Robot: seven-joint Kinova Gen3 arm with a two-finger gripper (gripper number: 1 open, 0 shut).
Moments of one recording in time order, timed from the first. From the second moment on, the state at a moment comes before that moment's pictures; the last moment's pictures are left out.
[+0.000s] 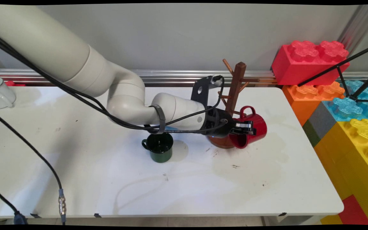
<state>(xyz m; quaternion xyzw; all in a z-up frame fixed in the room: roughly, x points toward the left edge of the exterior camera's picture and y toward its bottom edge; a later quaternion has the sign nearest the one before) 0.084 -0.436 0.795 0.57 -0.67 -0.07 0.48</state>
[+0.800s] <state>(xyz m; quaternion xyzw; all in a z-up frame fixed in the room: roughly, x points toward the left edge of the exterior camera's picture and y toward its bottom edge) 0.087 -0.404 0.822 0.53 -0.69 -0.12 0.48</state>
